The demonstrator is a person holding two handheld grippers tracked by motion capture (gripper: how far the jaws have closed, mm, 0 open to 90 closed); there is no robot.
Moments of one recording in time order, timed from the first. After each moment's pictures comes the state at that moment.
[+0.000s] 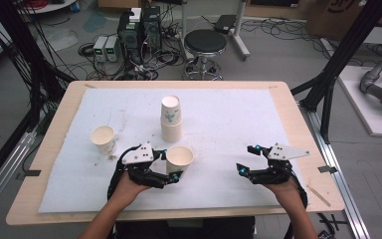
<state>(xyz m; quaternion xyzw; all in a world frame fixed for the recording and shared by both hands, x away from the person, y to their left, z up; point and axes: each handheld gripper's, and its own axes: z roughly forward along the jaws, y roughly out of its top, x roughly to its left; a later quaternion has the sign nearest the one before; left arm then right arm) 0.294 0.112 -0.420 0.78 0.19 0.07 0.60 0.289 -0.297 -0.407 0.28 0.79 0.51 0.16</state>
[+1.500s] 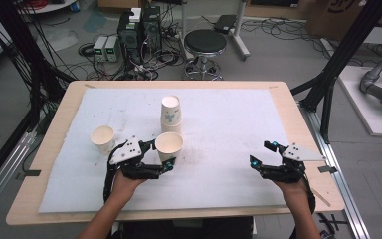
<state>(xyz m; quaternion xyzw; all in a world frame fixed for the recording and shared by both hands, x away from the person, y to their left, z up) 0.297 0.127 -0.416 0.72 0.22 0.14 0.64 0.283 -0.323 -0.405 0.34 0.75 0.51 0.23</state>
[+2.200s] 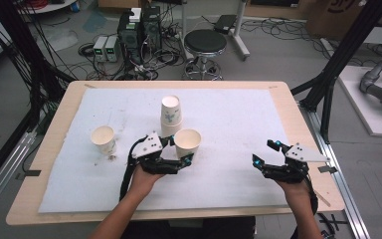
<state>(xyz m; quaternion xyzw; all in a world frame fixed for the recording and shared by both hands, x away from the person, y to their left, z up) 0.316 0.075 -0.412 0.73 0.21 0.13 0.64 0.279 -0.326 -0.398 0.35 0.75 0.51 0.25</state>
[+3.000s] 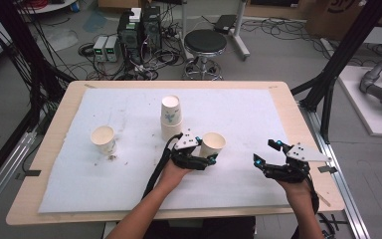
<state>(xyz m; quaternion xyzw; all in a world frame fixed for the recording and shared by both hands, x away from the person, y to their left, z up) 0.350 0.003 -0.445 0.79 0.23 0.10 0.56 0.280 -0.329 -0.398 0.34 0.75 0.51 0.25</state>
